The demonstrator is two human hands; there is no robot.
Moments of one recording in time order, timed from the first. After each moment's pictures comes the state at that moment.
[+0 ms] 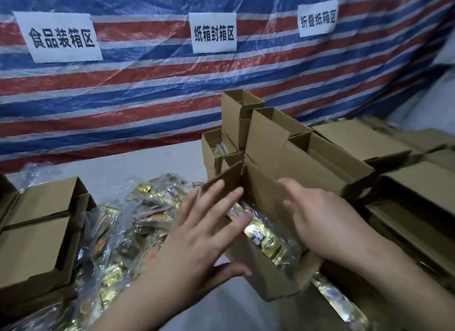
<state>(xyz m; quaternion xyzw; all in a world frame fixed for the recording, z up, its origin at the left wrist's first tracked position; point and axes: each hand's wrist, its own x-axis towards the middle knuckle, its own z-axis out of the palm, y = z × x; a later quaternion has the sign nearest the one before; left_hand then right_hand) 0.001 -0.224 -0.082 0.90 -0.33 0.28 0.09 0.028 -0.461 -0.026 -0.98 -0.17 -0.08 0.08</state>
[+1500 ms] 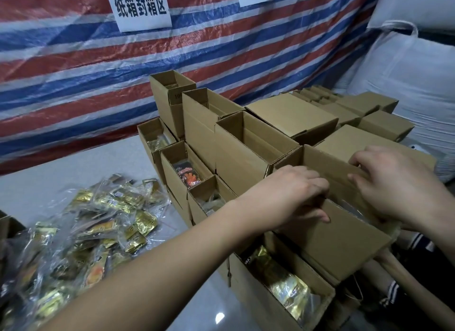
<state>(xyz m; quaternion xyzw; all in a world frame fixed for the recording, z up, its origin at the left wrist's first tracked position) 0.086 -0.464 -0.046 0.77 -0.59 0.07 0.23 0.032 -0.675 -0.024 -0.99 0.05 -0.13 -0.05</state>
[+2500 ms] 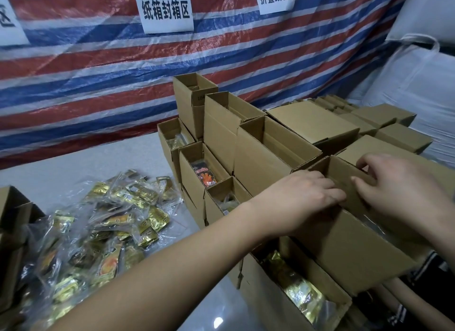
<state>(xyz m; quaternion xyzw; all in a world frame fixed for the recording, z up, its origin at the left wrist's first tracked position) 0.087 -0.442 -0.049 0.76 -0.61 0.15 0.16 0.048 -0.650 -0.026 -0.99 0.09 -0.12 -0.03</state>
